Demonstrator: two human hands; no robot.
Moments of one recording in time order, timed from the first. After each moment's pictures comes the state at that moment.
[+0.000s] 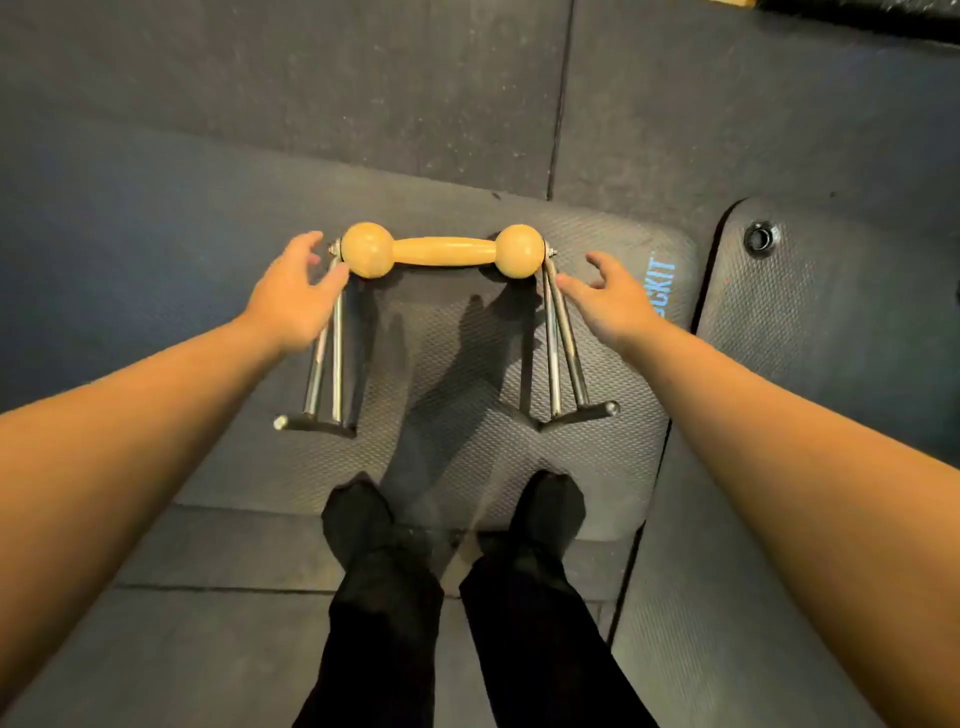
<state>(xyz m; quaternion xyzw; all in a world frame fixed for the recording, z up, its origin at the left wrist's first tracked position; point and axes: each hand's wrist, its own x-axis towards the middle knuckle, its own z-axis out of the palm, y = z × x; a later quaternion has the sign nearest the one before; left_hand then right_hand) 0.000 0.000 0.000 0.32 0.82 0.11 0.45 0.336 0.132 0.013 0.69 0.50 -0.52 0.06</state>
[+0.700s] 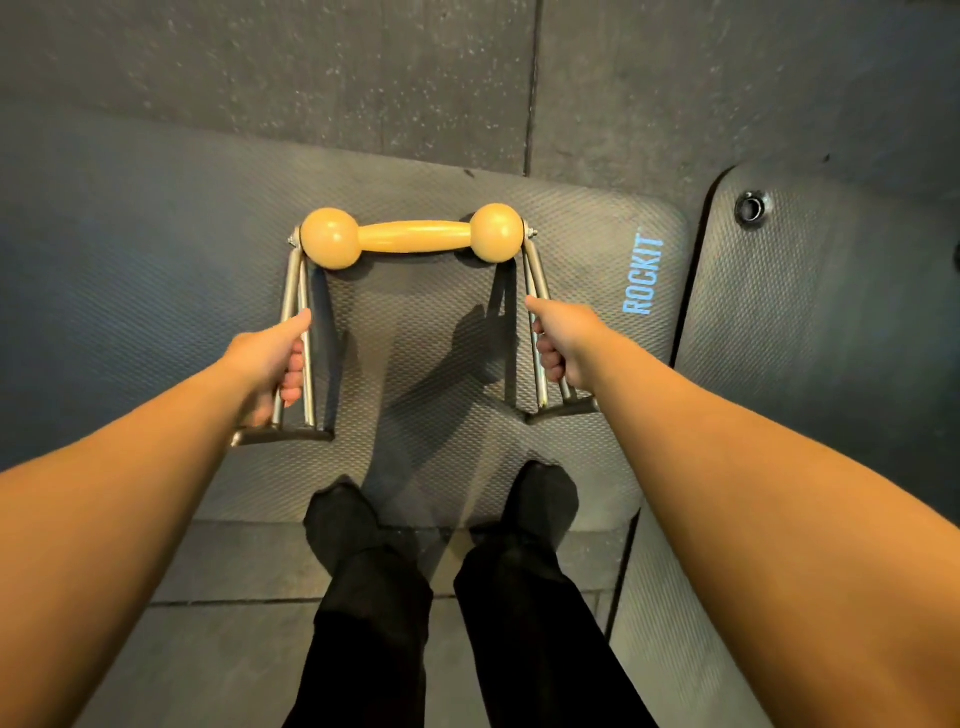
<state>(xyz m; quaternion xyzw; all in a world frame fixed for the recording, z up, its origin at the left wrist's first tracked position) 0.027 -0.041 -0.014 -0.07 0.78 0.16 0.61 0.328 0.095 -0.007 0.74 0.22 -0.63 0.08</state>
